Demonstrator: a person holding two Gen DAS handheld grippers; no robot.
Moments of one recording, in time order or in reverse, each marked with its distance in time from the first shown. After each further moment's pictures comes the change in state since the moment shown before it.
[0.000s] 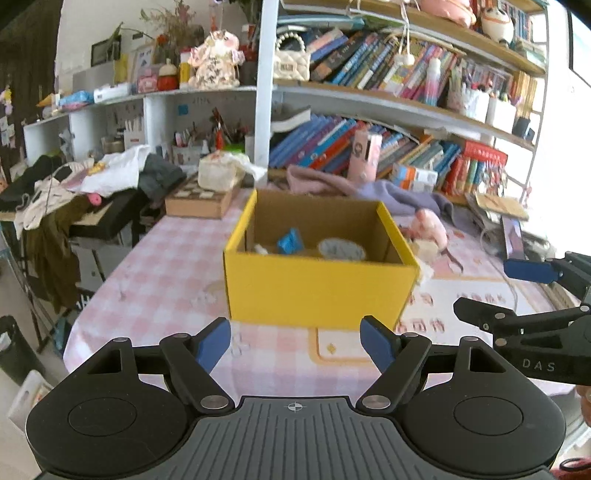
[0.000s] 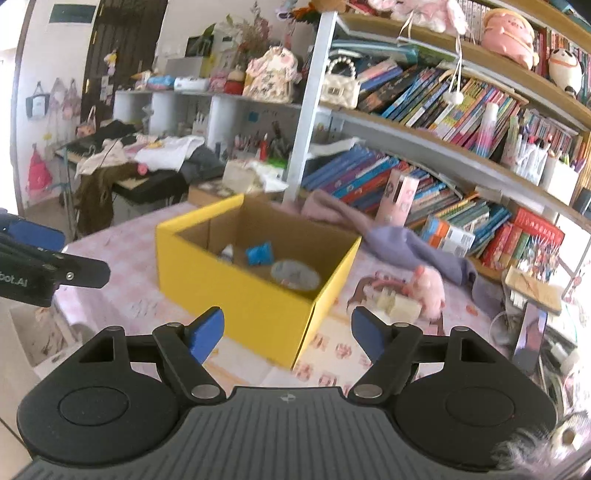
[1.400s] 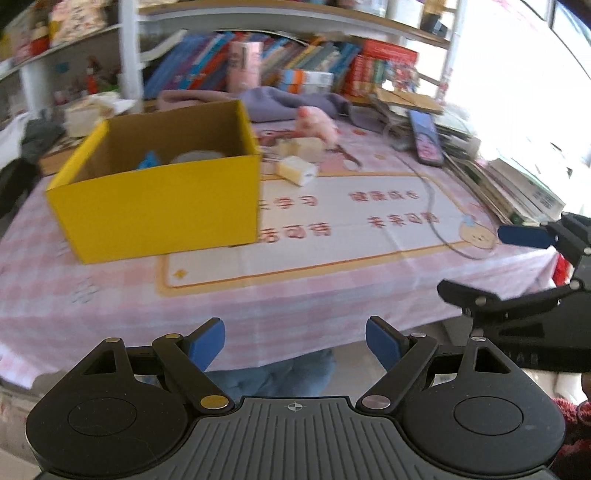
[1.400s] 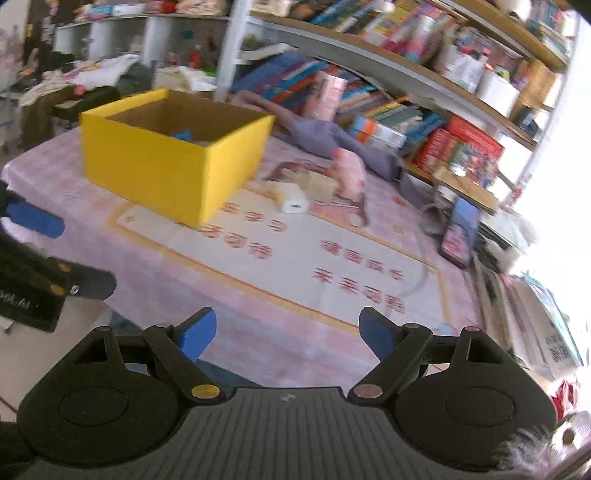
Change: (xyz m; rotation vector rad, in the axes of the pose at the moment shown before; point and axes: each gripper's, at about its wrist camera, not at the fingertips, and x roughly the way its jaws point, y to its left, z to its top) left arm 0.056 -0.120 -0.036 0.190 0.244 -0.249; right arm -0.031 -0.061 -0.088 0.056 0.256 -0.208
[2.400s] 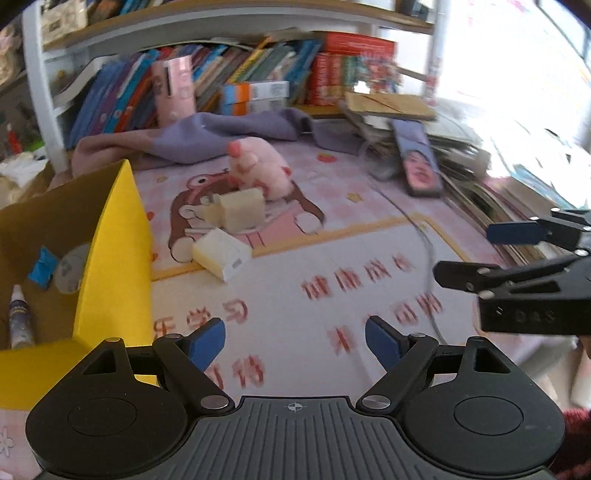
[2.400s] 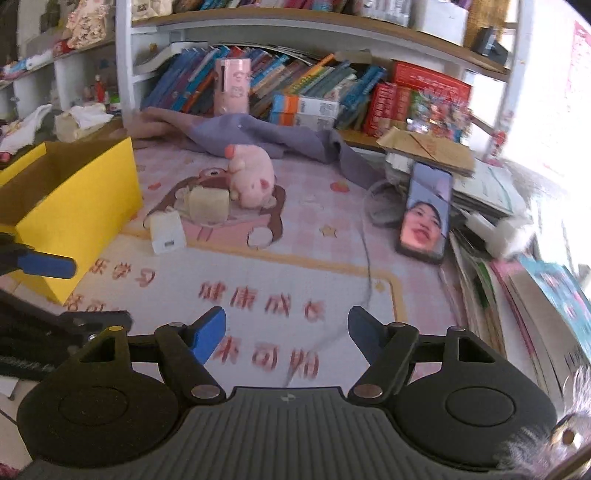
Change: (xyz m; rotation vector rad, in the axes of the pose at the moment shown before) left arm 0.146 -0.070 0.131 0.053 -0.028 0.035; right arm 0.126 -0.167 0.047 0.202 0.021 0.061
